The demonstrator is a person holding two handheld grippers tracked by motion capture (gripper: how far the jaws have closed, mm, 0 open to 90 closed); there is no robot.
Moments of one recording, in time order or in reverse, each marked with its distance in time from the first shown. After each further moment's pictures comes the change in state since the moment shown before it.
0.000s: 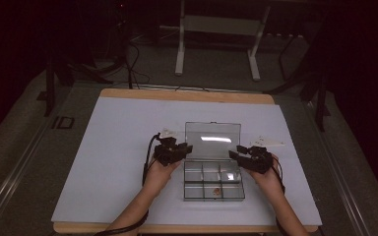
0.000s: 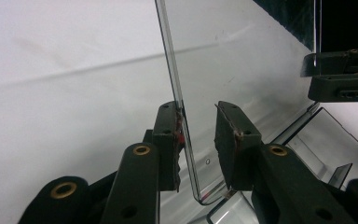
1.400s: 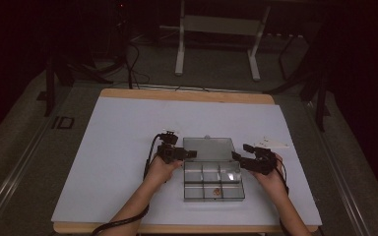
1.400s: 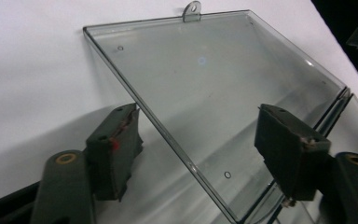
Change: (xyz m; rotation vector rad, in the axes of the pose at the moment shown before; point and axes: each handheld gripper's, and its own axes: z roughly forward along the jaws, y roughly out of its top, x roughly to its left) left arm 0.028 -0.002 0.035 0.210 -0.090 -0.200; right arm -0.006 -0.004 -0.008 -0.025 -0.041 -0.014
